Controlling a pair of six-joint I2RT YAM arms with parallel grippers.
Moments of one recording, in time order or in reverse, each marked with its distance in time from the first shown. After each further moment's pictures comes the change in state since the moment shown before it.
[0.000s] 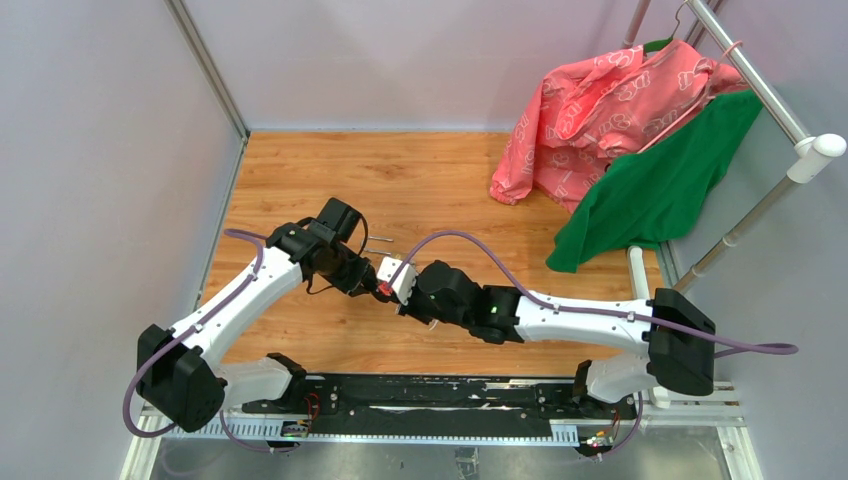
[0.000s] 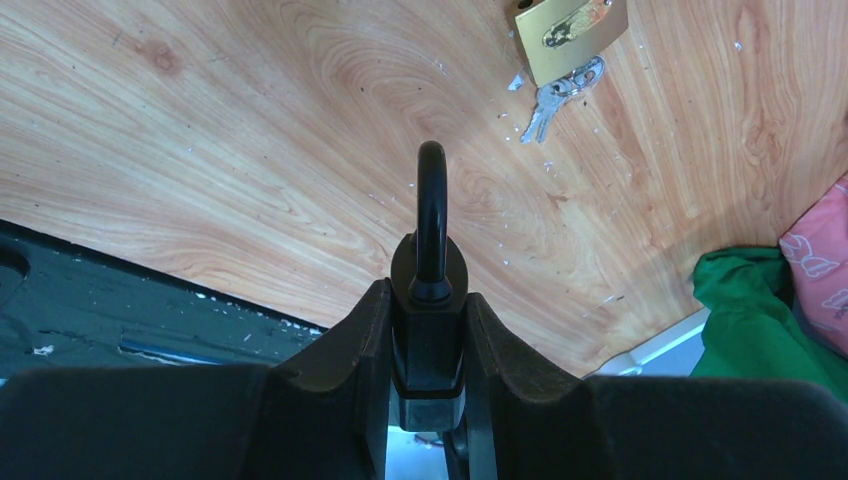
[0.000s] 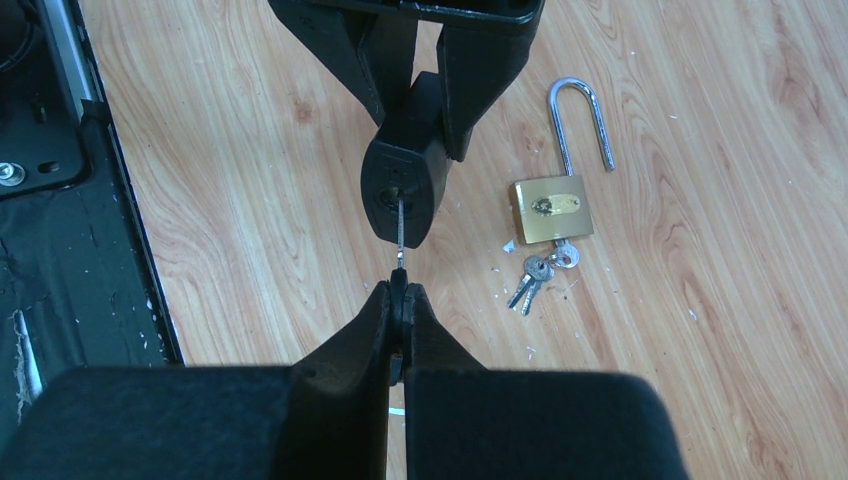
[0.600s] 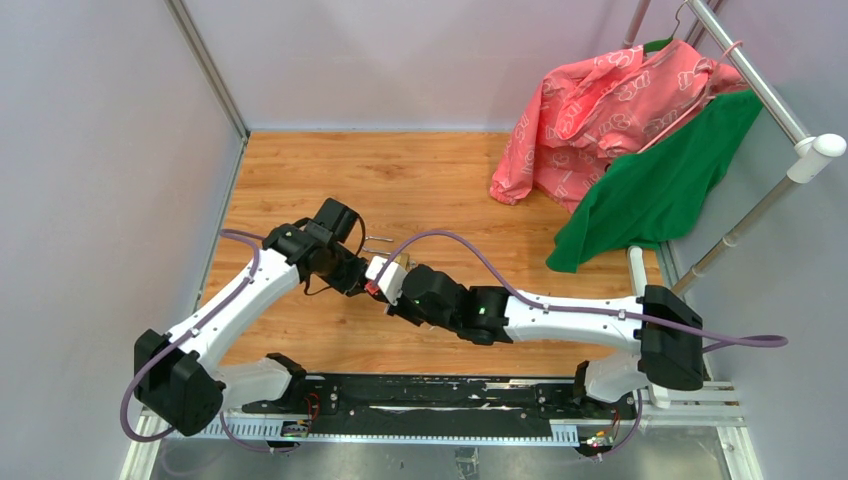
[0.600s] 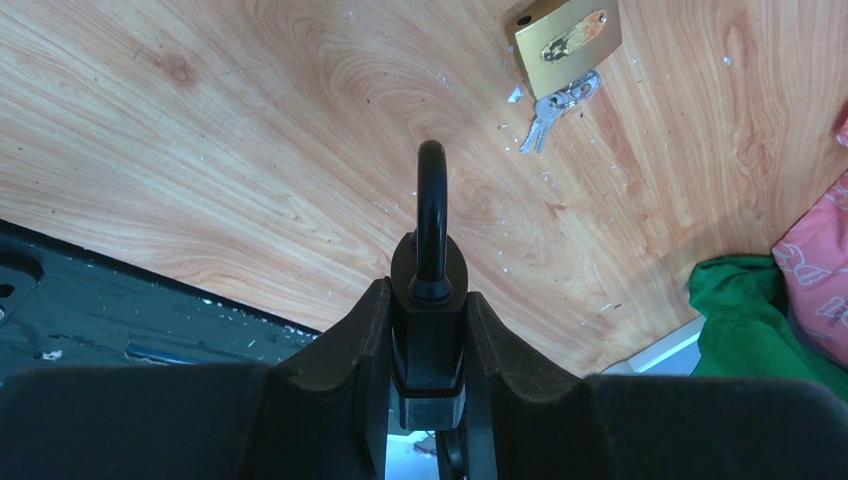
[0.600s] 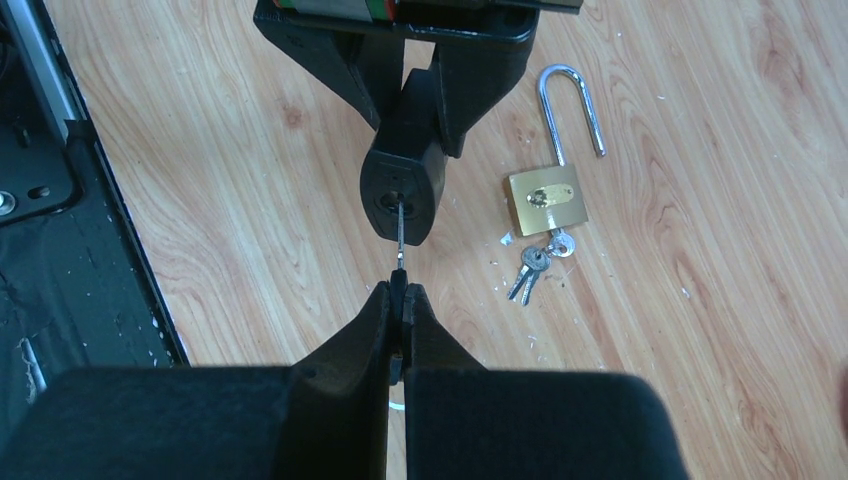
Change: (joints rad) left arm 0.002 -0.015 0.000 -0.011 -0.016 0.002; right arm 0.046 0.053 0.089 -0.084 0.103 0.054
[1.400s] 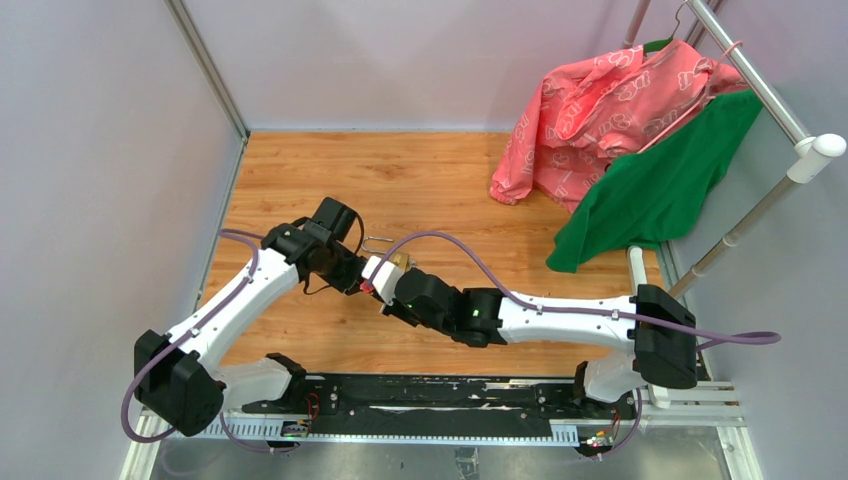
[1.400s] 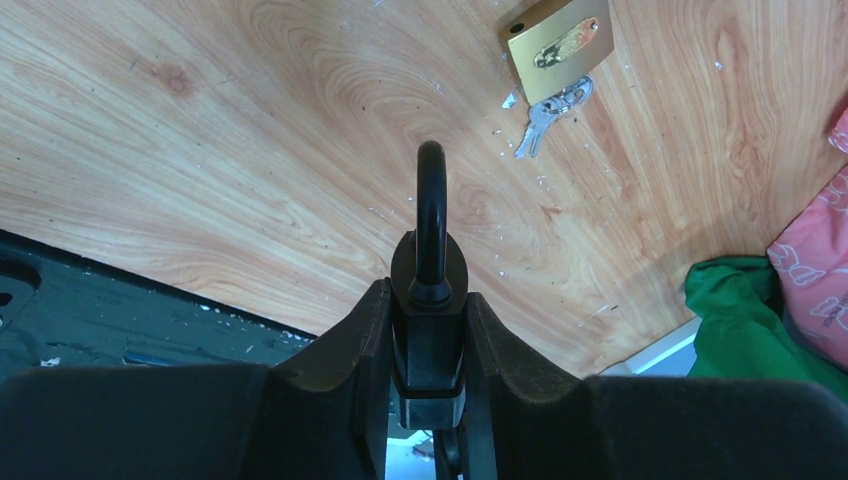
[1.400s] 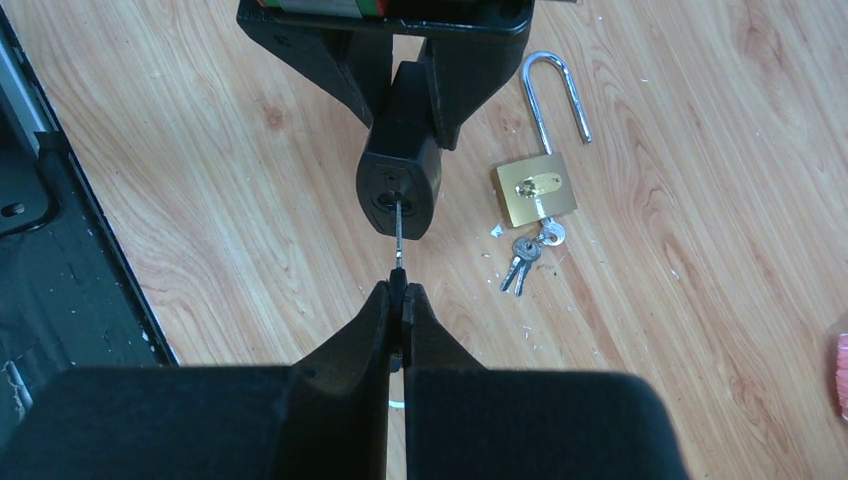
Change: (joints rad) left arm 0.010 -0.006 0.000 0.006 -0.006 0.011; right arm 0.019 0.039 0.044 -0.036 0.087 0.032
